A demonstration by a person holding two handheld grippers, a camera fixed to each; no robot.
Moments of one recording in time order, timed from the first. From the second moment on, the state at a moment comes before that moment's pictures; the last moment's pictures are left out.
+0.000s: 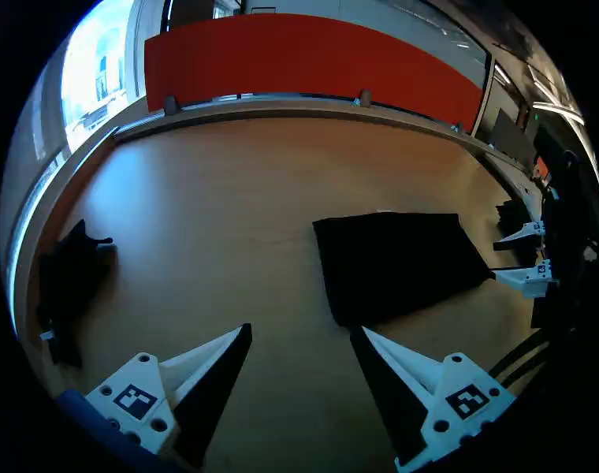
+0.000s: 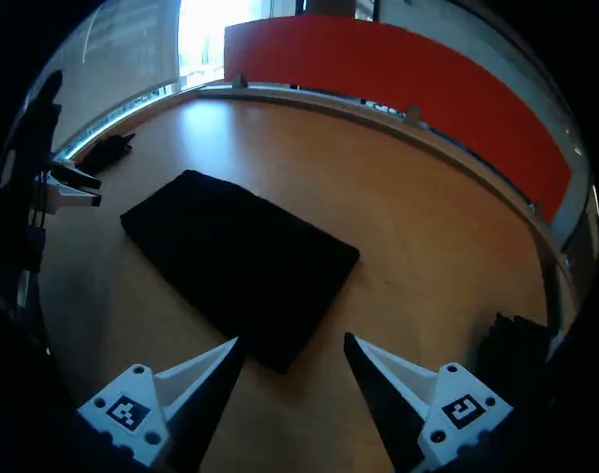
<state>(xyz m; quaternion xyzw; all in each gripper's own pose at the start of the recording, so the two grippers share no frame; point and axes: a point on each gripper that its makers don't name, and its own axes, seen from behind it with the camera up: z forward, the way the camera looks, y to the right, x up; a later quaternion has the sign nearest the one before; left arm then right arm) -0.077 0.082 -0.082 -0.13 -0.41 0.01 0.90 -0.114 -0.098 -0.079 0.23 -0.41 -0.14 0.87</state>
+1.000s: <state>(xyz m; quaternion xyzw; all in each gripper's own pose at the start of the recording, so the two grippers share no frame) -0.077 0.068 -0.102 -0.11 -0.42 -0.01 0.90 -0.137 -0.099 -0.097 0.26 -0.44 -0.14 0.85</state>
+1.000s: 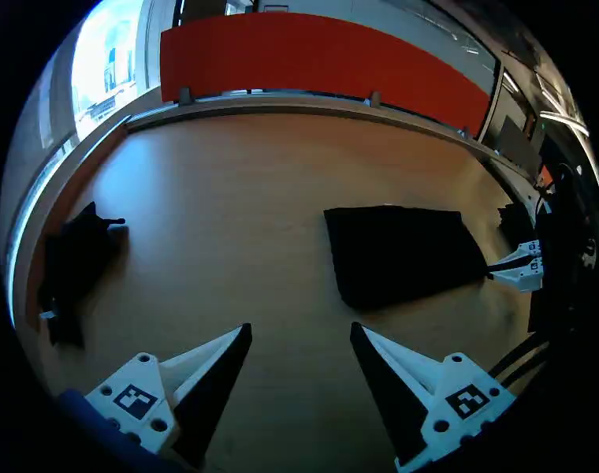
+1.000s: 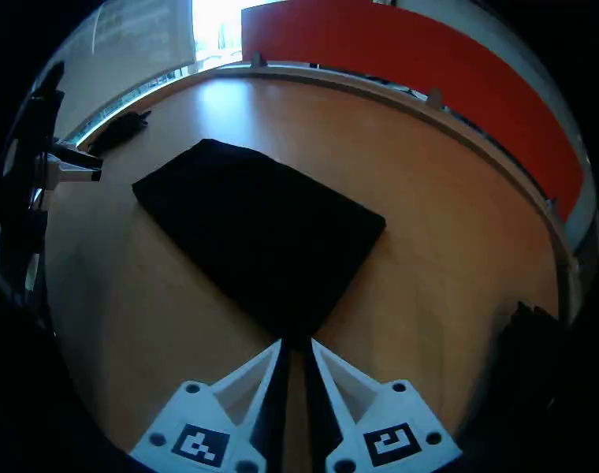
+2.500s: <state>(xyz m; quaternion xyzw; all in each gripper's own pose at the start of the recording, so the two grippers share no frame) -0.061 0.052 -0.108 -0.10 -0.40 -0.03 0.91 -0.015 -0.209 -0.014 0.33 -0.32 -0.13 0.88</state>
